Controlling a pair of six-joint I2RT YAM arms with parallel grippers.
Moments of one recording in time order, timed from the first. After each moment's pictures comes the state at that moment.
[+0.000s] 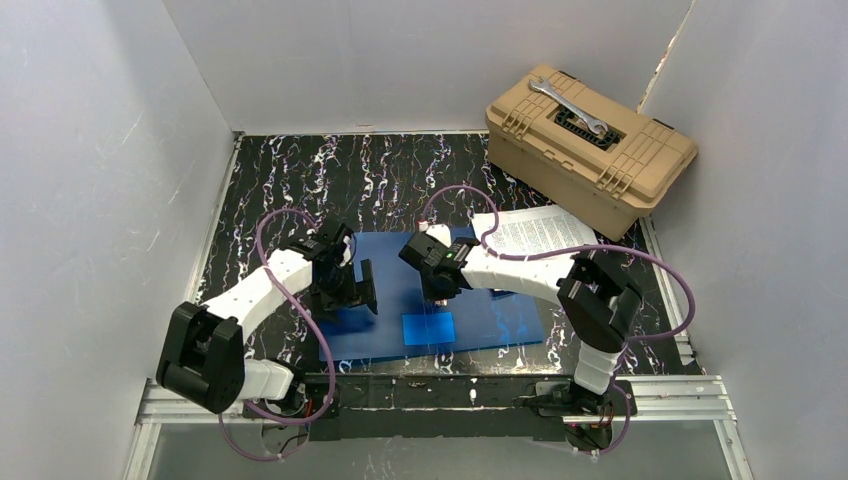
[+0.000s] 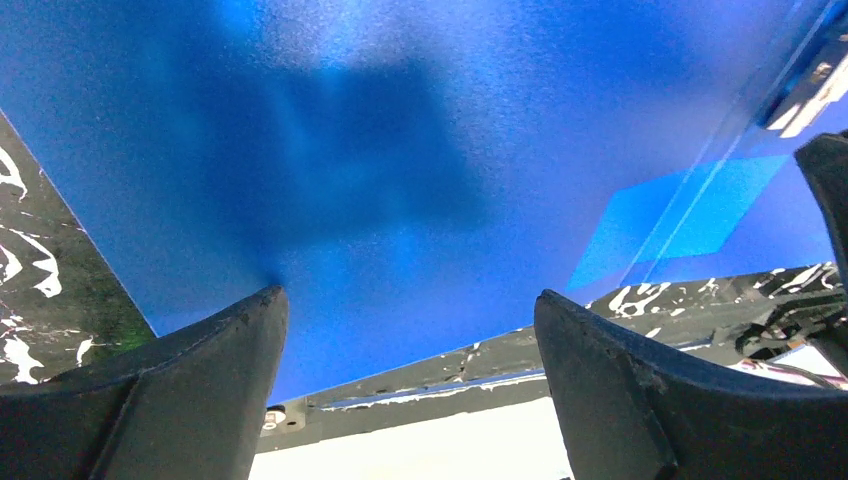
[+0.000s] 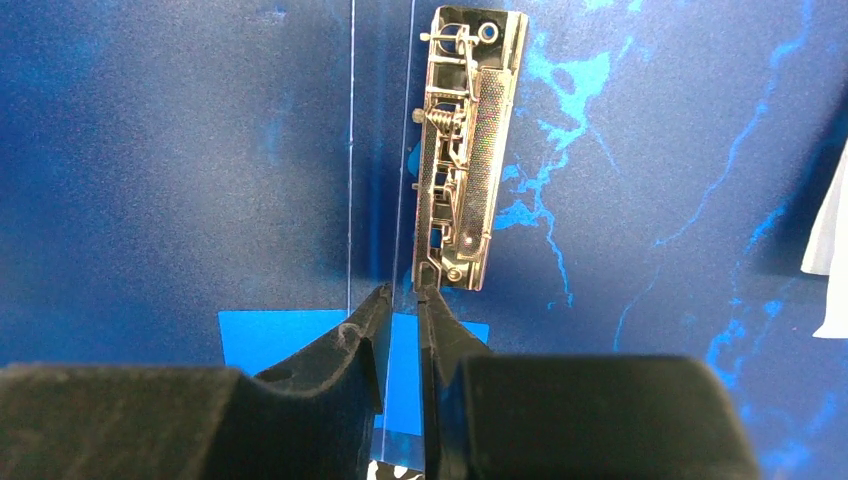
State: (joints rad) left arm -0.41 1.31 0.83 -0.89 0.18 -0.59; right arm 1.05 1.79 1.23 -0.65 0.25 0.79
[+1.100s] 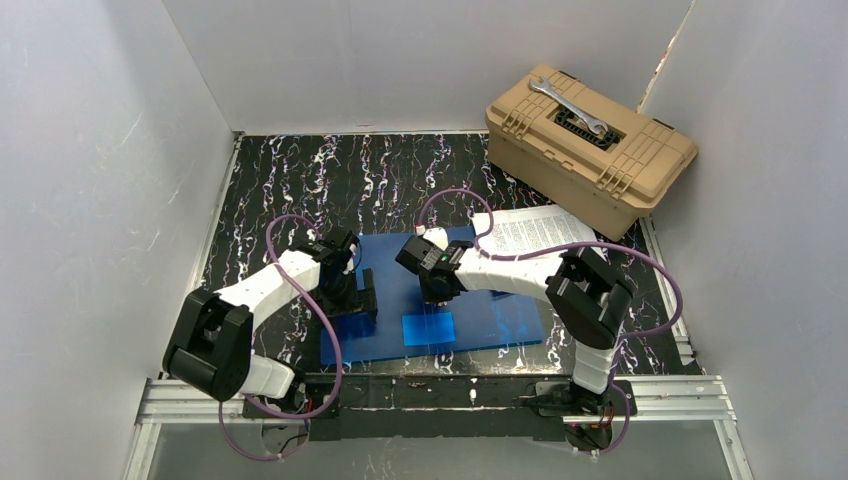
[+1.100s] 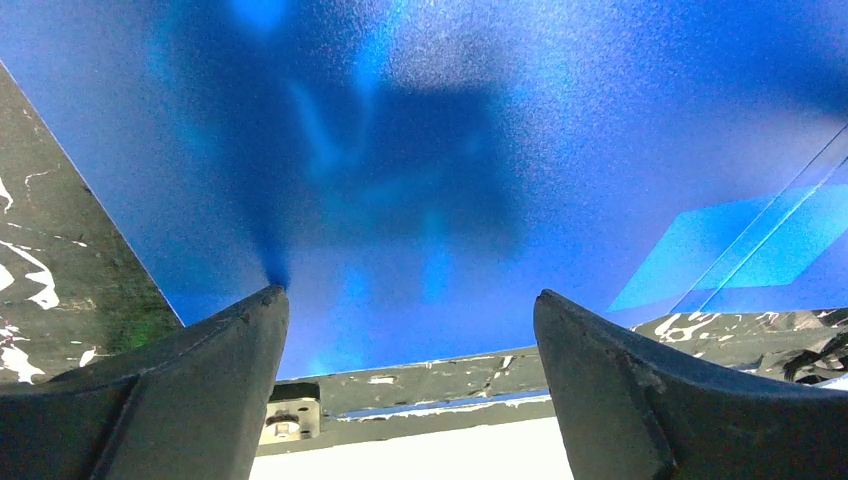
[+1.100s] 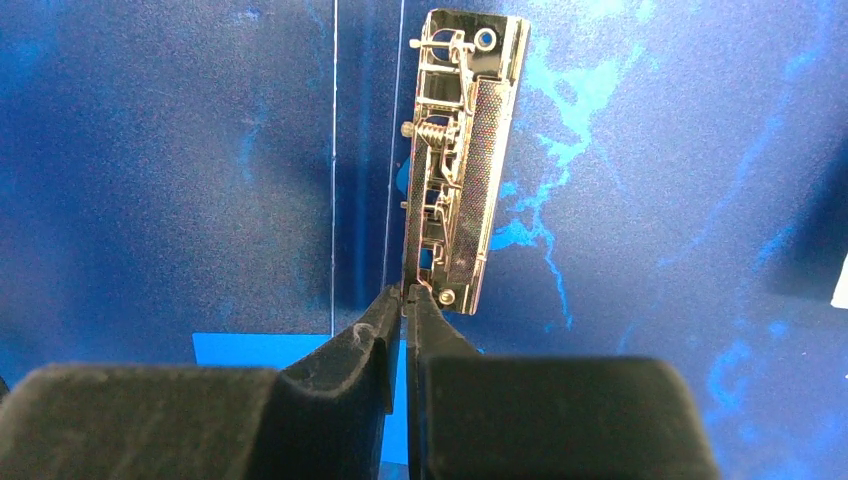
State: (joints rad) left arm -0.44 1.38 0.77 -0.86 0.14 -0.60; right arm 1.05 1.83 1.23 -0.63 0.28 0.78
